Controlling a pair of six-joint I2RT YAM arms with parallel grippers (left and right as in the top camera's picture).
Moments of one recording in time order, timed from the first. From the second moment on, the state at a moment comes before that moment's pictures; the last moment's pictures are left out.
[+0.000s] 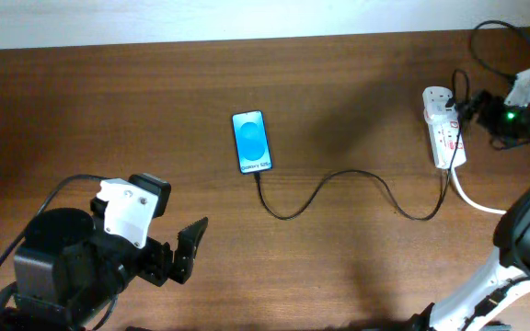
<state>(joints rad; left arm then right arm) -0.29 0.80 1.34 -1.15 0.23 0.04 -0.54 2.07 1.60 -0.63 -0.44 0.01</state>
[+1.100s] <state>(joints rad) -0.29 0.80 1.34 -1.15 0.23 0.04 -0.44 2.15 1.60 -0.62 -0.47 -0.09</state>
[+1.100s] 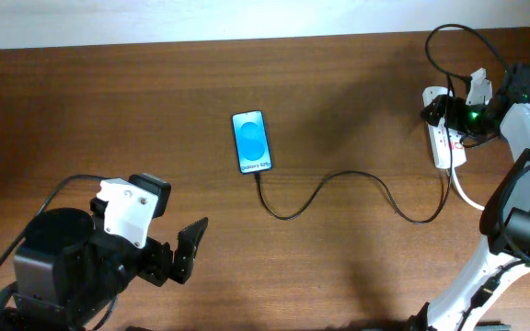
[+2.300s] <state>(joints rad) -0.29 0.80 1.34 -1.15 0.23 0.04 -0.41 2.15 1.60 -0.59 -0.41 -0.09</state>
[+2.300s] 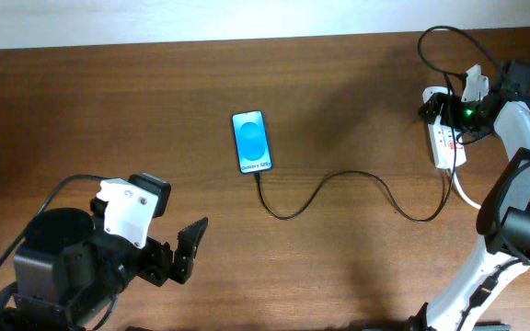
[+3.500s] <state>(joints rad) -0.29 0.80 1.34 -1.15 0.23 0.04 -0.42 2.19 1.69 -0.70 -0.44 -0.05</state>
